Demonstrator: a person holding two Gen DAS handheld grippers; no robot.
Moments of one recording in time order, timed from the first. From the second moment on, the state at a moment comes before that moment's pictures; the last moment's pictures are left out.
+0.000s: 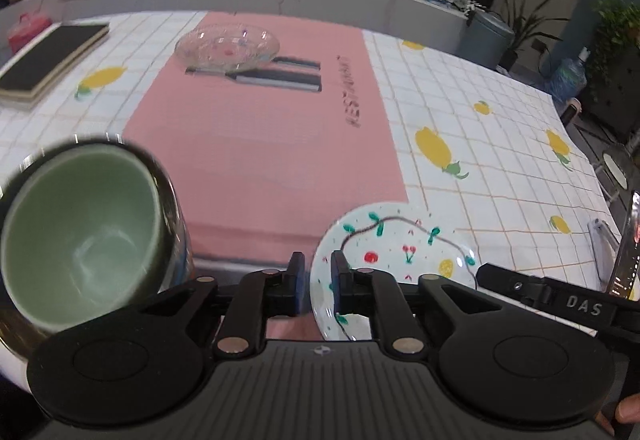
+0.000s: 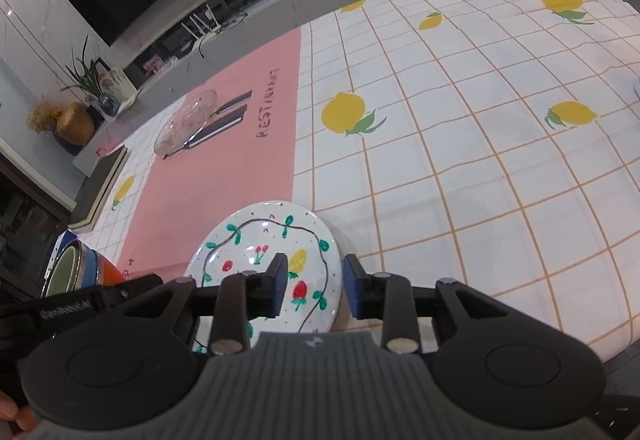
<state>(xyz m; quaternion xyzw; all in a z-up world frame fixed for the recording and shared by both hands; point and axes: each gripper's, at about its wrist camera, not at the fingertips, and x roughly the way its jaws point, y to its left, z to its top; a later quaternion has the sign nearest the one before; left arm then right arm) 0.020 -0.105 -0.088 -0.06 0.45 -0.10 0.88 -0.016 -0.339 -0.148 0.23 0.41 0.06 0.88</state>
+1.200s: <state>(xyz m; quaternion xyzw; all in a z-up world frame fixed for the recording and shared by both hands) 0.228 0.051 -0.042 -0.03 0.44 -0.13 0.89 0.226 -0.232 -0.124 0.18 0.48 0.14 0.85</state>
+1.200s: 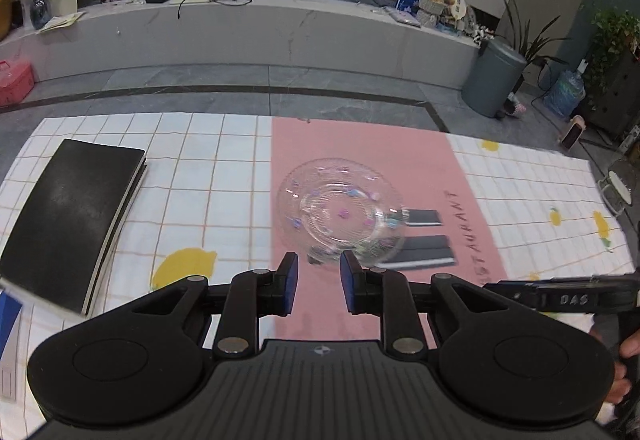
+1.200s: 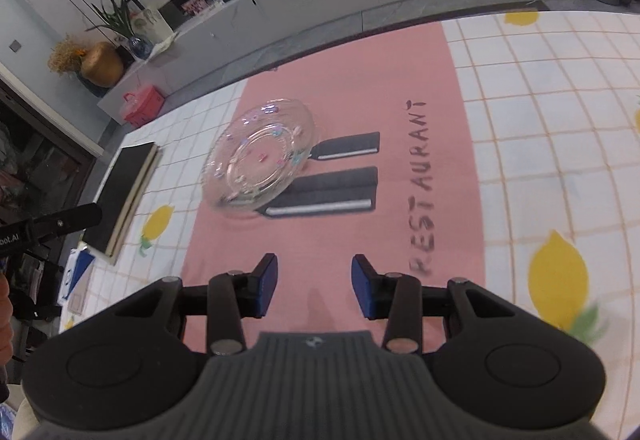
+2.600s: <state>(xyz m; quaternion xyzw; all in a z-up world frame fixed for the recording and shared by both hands) 0.312 0.059 -0.126 -0.13 0.47 -0.10 0.87 0.337 -0.223 -0.175 0.29 0.50 0.15 0.80</state>
